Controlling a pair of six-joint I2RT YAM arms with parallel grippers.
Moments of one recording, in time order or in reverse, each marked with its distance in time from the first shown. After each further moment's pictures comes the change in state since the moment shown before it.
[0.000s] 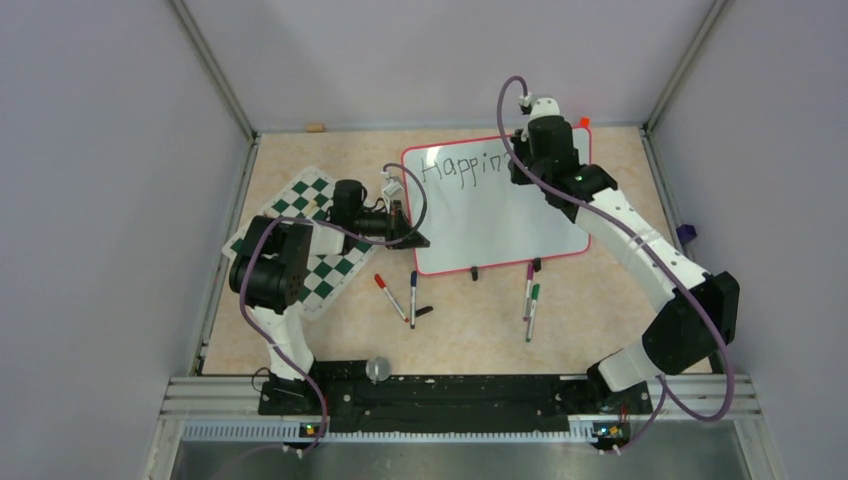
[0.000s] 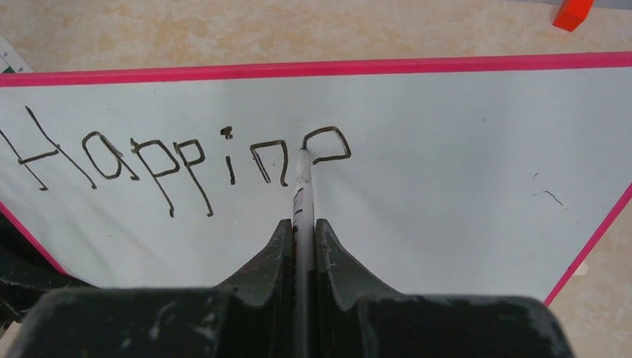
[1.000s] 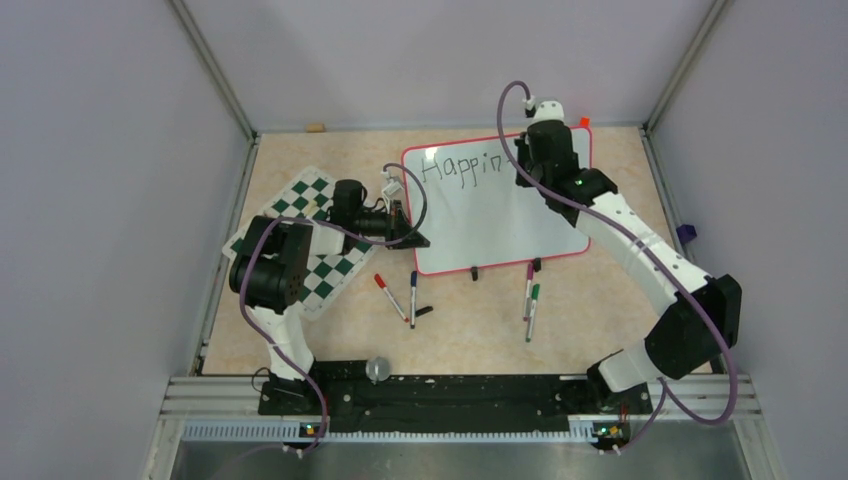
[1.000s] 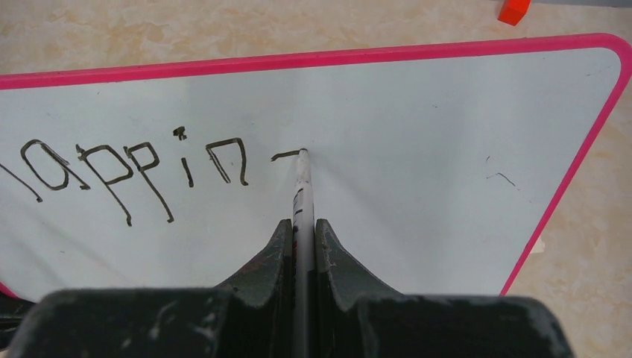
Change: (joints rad) left arm 0.000 0.000 0.000 0.001 0.004 0.003; right arm 0.015 -0.026 -0.042 0.002 0.108 -0.014
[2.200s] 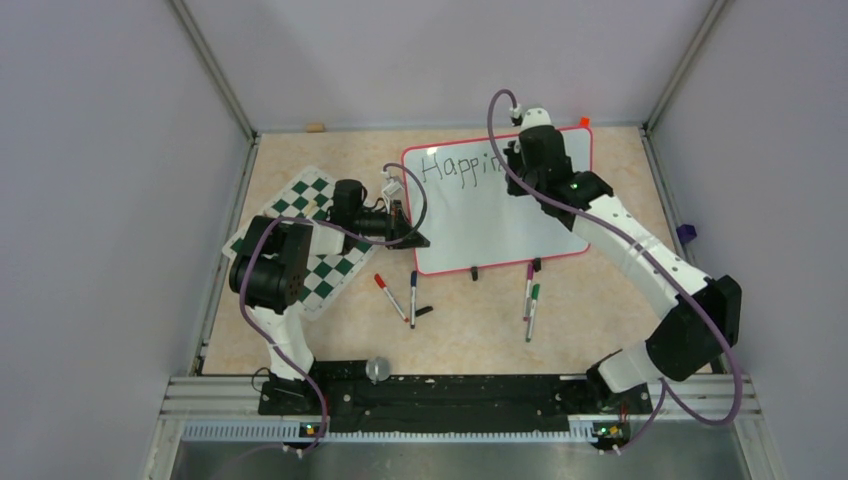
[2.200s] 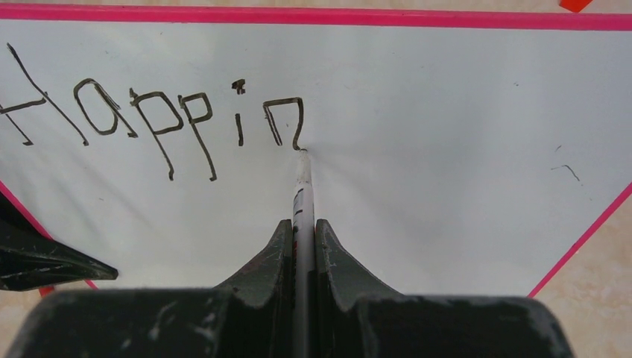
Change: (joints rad) left arm 0.000 0.000 0.000 0.000 0.001 0.001; right arm 0.041 -0.003 -0.002 -0.048 -0.073 0.000
